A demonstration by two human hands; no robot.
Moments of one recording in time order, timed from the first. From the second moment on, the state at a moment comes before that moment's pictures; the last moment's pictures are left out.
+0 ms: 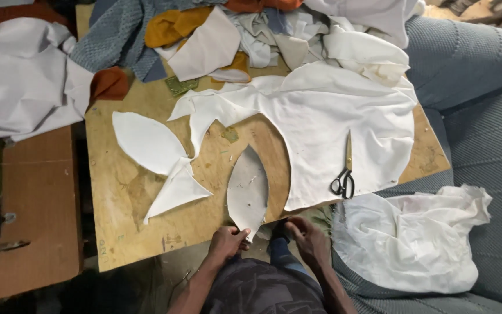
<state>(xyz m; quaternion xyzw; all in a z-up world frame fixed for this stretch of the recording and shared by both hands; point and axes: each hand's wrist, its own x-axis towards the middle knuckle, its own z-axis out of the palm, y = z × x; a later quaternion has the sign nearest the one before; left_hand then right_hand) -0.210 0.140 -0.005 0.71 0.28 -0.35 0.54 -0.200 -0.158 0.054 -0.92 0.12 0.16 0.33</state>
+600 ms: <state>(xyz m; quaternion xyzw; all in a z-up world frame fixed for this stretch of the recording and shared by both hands) -0.155 0.077 0.071 0.35 0.31 -0.36 0.81 -0.198 -0.156 0.064 -0.66 0.16 0.25 0.69</state>
